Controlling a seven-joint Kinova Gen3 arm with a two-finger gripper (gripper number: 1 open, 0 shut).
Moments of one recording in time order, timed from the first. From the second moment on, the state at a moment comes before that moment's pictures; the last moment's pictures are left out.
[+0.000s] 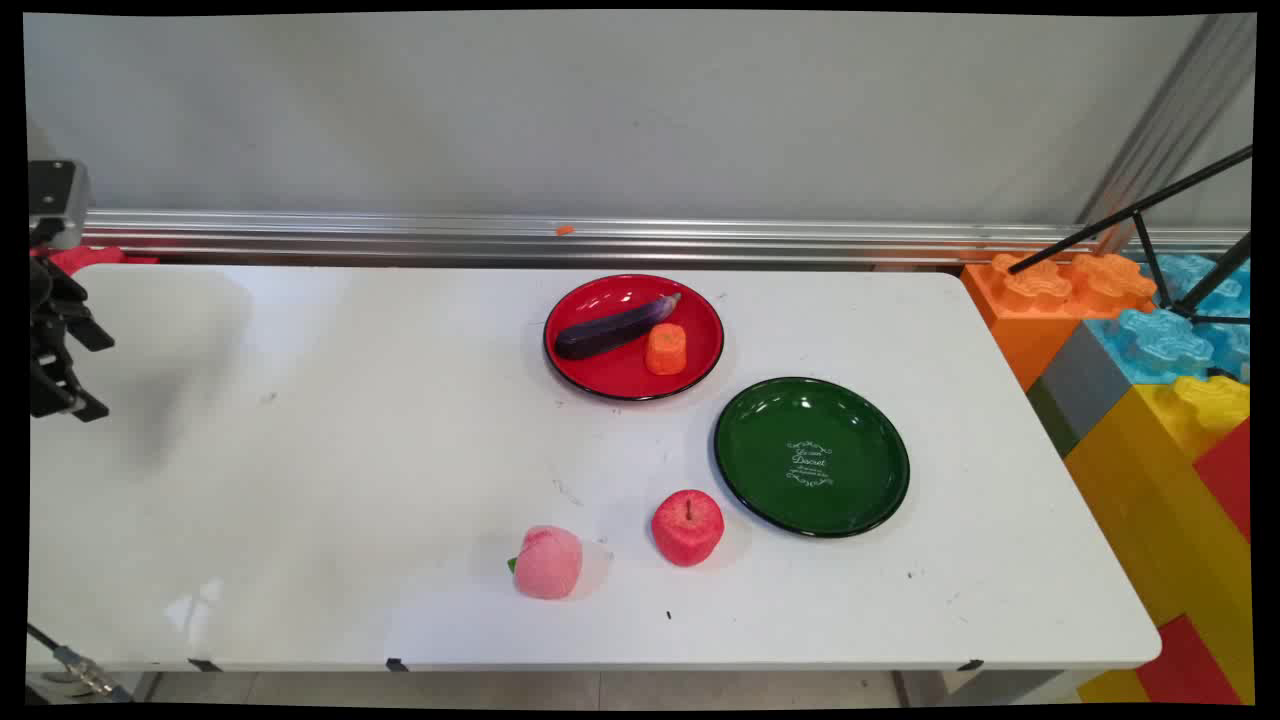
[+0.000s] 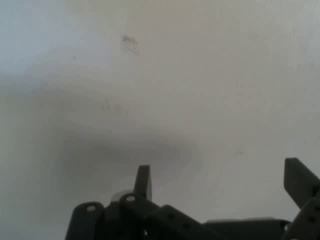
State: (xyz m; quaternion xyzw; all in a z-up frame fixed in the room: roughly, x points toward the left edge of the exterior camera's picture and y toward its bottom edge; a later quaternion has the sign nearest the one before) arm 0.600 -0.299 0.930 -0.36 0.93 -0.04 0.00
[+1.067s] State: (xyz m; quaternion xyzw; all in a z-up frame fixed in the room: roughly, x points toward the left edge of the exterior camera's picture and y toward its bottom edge) arm 0.520 -0.358 0.912 -0.33 0.93 -0.11 -0.12
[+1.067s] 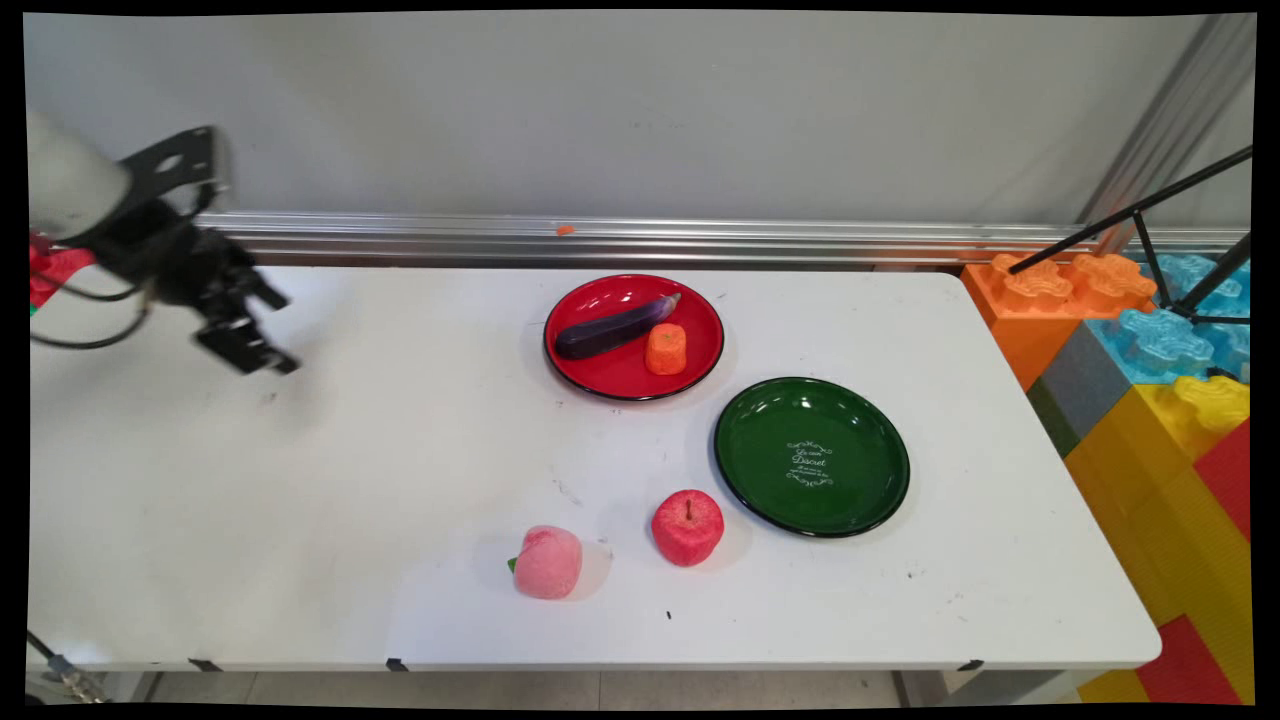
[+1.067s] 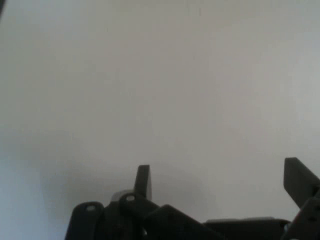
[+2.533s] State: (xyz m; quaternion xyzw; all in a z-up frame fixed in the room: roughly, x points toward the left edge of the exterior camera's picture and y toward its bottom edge) arm 0.331 -0.565 0.814 -0.37 0.90 -0.11 -0.22
